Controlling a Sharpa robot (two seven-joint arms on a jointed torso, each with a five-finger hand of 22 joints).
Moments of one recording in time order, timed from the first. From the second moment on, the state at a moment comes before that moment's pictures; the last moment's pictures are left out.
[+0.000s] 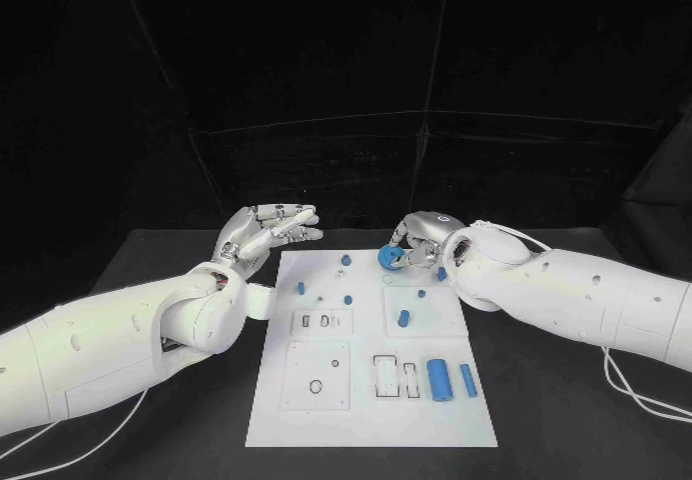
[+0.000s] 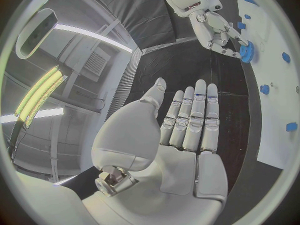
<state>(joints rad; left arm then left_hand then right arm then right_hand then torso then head) 1.22 -0.81 -0.09 1.48 0.00 -0.31 0.65 1.27 0.07 0.05 -0.06 0.05 0.96 0.23 0.10 0.07 1.04 0.17 0.11 0.07 1.09 0.13 0.18 0.10 0.18 0.85 0.24 0.28 0.10 1.27 -0.60 -0.07 1.24 -1.52 -0.30 -0.21 1.41 0.04 0.10 0.02 0.13 0.97 0.15 0.19 0.07 1.47 0.03 1.50 1.31 1.44 -0.04 0.78 0.47 0.03 1.47 0.07 1.53 1.31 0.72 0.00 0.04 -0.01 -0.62</state>
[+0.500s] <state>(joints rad) 1.22 -0.81 -0.09 1.49 0.00 -0.31 0.65 1.27 0.07 0.05 -0.06 0.05 0.96 0.23 0.10 0.07 1.04 0.17 0.11 0.07 1.09 0.13 0.18 0.10 0.18 0.85 0.24 0.28 0.10 1.26 -0.49 -0.07 1.26 -1.62 -0.34 -0.23 1.41 0.05 0.11 0.01 0.13 0.97 0.15 0.19 0.07 1.47 0.03 1.50 1.31 1.44 -0.04 0.78 0.47 0.03 1.47 0.07 1.53 1.31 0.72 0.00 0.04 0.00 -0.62</state>
